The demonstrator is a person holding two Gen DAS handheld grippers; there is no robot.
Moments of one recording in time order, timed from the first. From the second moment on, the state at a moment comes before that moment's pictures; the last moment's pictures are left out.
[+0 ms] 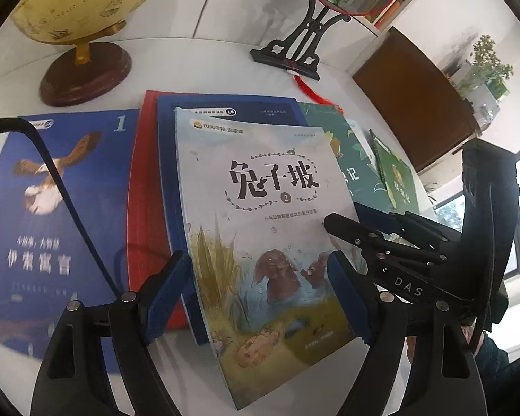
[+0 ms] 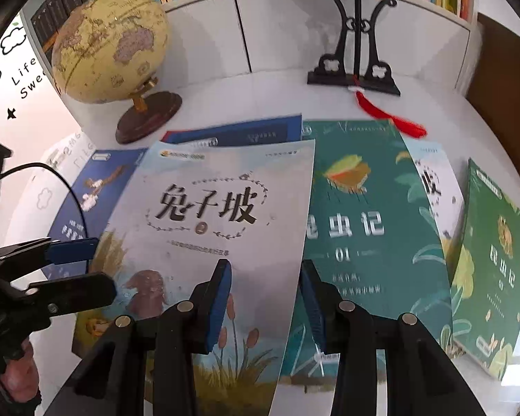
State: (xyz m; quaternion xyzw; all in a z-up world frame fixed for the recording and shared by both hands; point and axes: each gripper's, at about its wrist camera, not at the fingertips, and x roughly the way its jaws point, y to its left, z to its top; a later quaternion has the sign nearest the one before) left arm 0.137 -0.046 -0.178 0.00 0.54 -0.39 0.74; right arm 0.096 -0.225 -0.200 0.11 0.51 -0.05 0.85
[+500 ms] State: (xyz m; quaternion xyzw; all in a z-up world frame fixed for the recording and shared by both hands) left arm 0.131 -0.042 -0.197 -0.06 0.57 -0.37 0.73; right arm 0.067 -0.242 -0.165 0.18 0.48 0.02 0.86
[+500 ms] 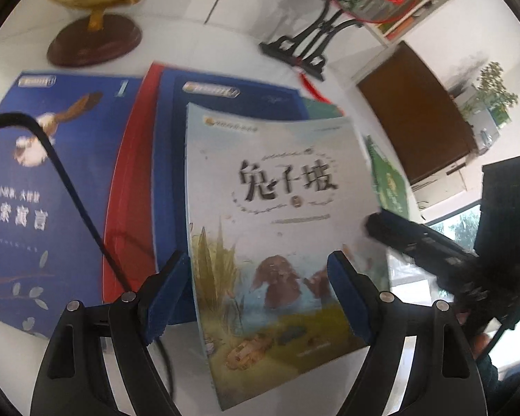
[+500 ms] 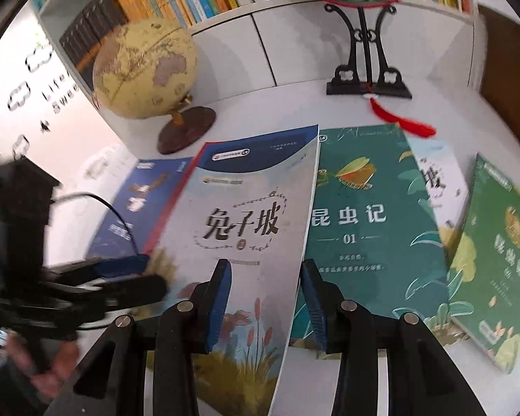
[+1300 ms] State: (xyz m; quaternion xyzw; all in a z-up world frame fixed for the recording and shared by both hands) left arm 0.128 -0.057 -0.197 -0.11 0.59 -0.38 0.70; right arm 0.065 -0.269 -0.205 0.37 0.50 0.09 0.77
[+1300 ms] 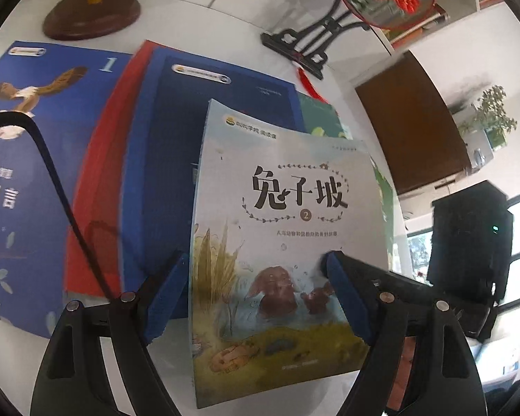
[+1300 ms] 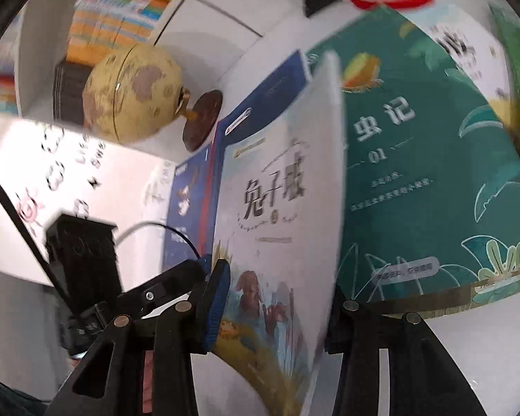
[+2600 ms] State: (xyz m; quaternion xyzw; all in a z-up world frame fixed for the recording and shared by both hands) left arm 0.148 0.134 -0.091 -0.18 0.49 -0.33 0.78; right arm 0.129 -0.075 -0.122 0.03 0.46 0.14 0.88
